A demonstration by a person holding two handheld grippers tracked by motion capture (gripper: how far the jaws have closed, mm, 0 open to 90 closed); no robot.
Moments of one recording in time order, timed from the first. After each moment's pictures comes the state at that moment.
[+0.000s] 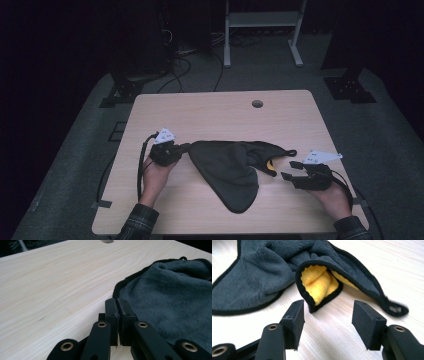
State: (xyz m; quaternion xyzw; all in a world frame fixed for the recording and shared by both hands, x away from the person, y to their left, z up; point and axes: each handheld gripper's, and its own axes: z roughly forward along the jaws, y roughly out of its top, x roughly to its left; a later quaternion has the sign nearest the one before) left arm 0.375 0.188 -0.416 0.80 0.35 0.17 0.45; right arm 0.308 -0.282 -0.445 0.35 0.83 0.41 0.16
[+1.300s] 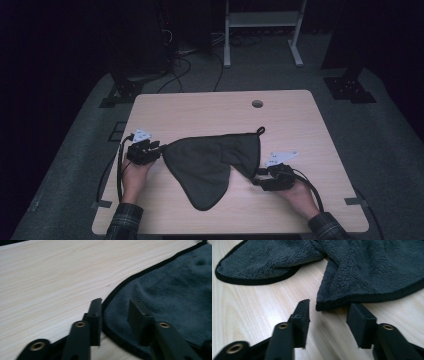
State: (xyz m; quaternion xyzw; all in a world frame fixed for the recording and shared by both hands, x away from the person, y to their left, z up) left arm 0.386 0.253 -0.436 0.77 0.44 0.22 0.40; right arm 0.331 -0.196 -0.472 0.30 0.86 0.40 0.08
